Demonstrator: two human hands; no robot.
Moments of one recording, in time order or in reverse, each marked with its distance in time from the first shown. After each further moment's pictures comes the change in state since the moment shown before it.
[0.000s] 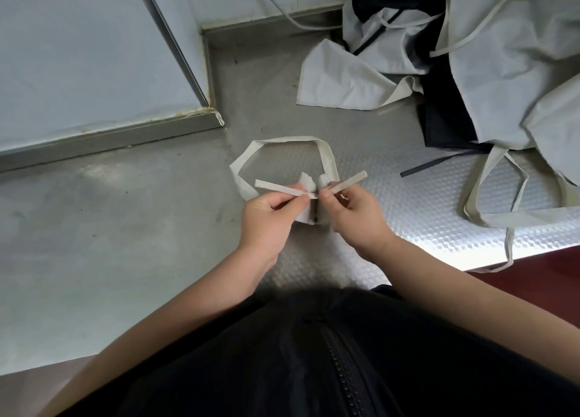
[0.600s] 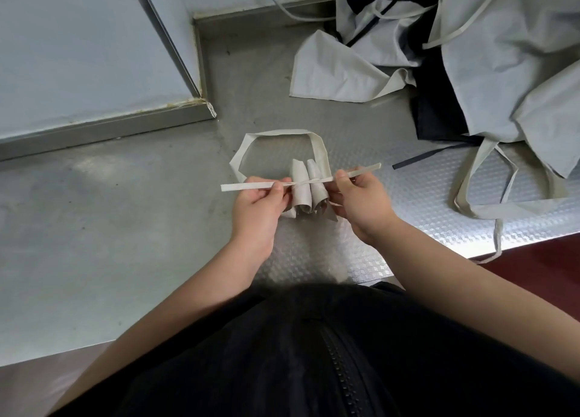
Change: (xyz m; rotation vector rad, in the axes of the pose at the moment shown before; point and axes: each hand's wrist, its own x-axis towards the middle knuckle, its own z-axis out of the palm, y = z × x) left_hand 0.003 -0.005 0.003 -0.264 0.028 -0.111; right_hand 0.014 0.000 -0.011 0.138 0.117 0.265
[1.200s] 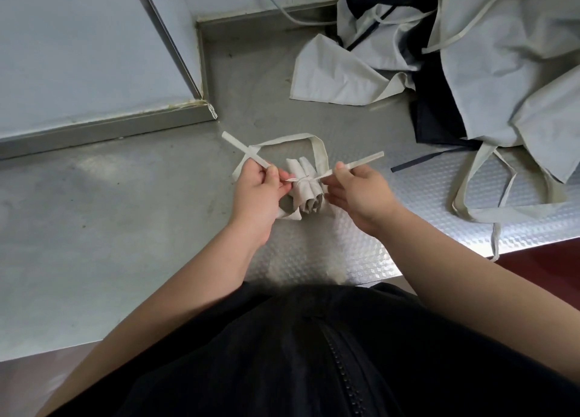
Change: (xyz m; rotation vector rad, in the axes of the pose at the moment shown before) left_hand 0.008 0.018 0.015 0.199 0.026 0.110; right_hand 0.005 -0.015 -0.005 0.063 -0.073 -0.008
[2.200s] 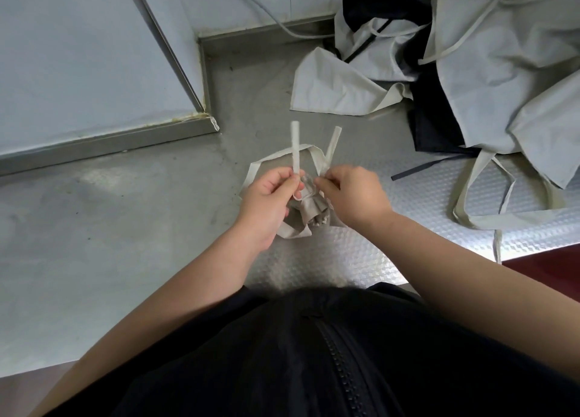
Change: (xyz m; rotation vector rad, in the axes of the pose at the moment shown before) left_hand -0.001 0.007 -0.003 0.127 -0.210 -0.042; right_hand -0.004 -0.015 0.003 -0.936 0.072 -0.463
